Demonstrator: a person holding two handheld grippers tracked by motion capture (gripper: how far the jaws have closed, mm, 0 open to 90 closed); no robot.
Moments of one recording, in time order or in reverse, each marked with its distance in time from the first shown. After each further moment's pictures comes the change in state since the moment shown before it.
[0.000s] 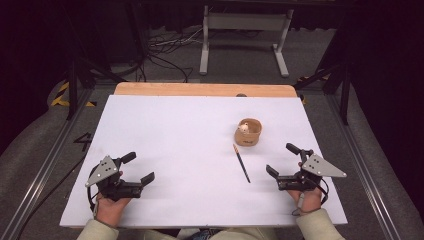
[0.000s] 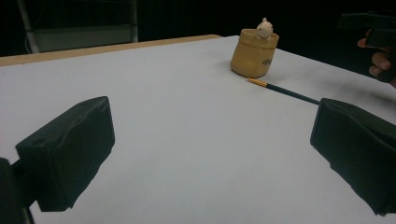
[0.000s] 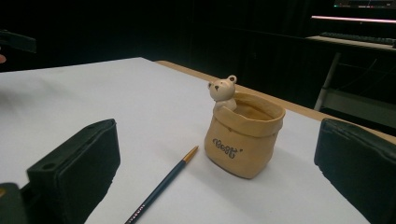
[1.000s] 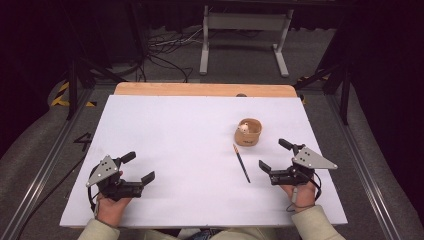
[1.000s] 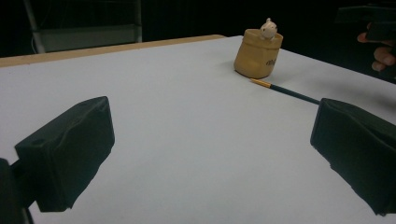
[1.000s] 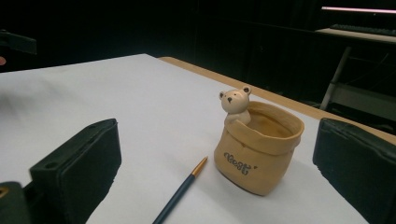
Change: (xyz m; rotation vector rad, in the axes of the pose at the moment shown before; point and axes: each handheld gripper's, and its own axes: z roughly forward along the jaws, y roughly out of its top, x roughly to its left) left arm -0.003 0.001 0.001 0.005 0.019 0.015; right arm 0.006 0.018 0.023 0.044 0.019 0.005
